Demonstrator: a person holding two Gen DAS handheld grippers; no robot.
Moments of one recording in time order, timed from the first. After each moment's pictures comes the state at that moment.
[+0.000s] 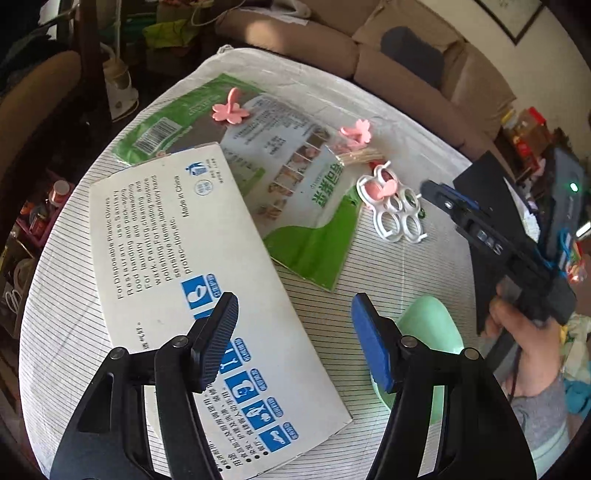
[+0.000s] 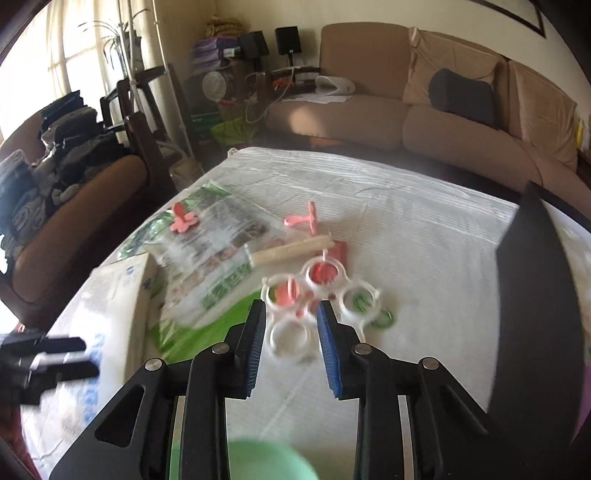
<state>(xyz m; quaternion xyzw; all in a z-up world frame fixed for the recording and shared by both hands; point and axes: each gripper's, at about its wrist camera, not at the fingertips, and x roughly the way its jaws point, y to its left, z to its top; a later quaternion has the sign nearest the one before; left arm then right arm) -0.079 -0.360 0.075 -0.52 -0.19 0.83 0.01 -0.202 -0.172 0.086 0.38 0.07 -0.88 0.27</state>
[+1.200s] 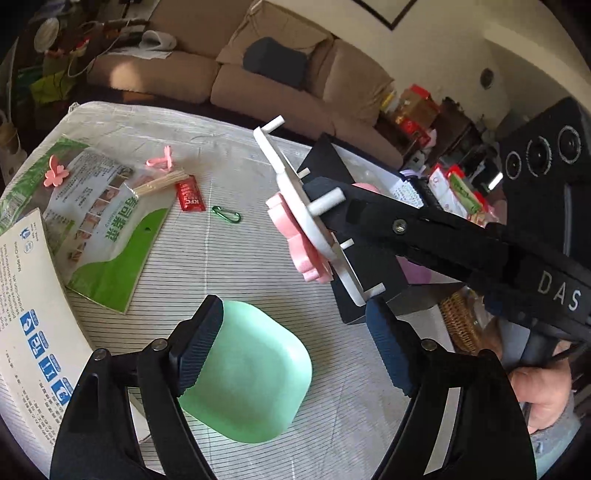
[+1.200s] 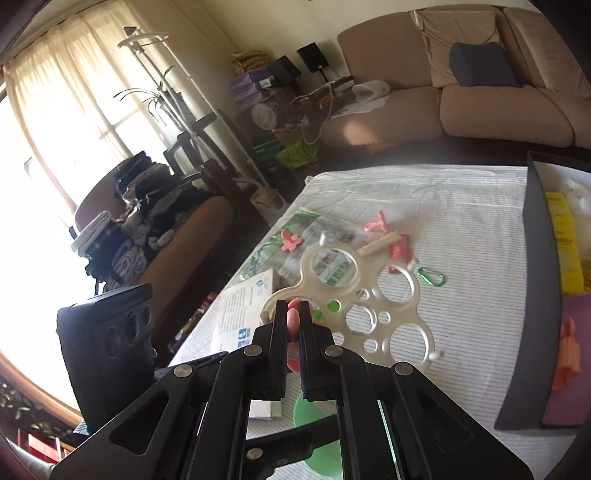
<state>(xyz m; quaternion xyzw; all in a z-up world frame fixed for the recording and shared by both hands) -0.069 -0.233 0.135 -0.43 -0.18 0.85 0.23 -0.112 -0.097 0.178 0.39 -0.10 -0.83 0.38</state>
